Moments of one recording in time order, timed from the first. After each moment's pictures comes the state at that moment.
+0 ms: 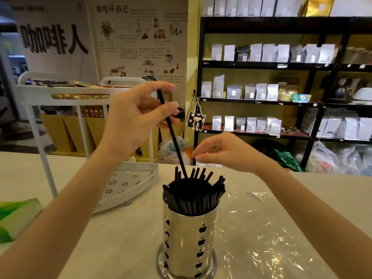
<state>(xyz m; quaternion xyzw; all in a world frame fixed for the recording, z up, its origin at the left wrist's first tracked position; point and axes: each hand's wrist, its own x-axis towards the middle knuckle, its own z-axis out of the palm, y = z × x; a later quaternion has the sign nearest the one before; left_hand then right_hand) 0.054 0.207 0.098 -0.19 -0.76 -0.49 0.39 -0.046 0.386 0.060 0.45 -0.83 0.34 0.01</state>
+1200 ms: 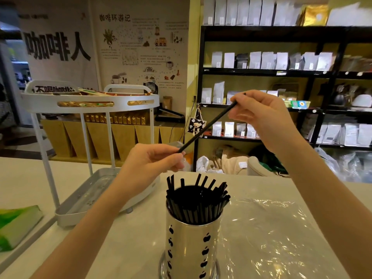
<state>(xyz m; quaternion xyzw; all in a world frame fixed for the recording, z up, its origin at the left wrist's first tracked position) 0.051 0.202 0.048 -0.14 -0.81 -0.52 0.24 -0.042 0.409 0.114 0.33 -0.65 0.67 0.14</state>
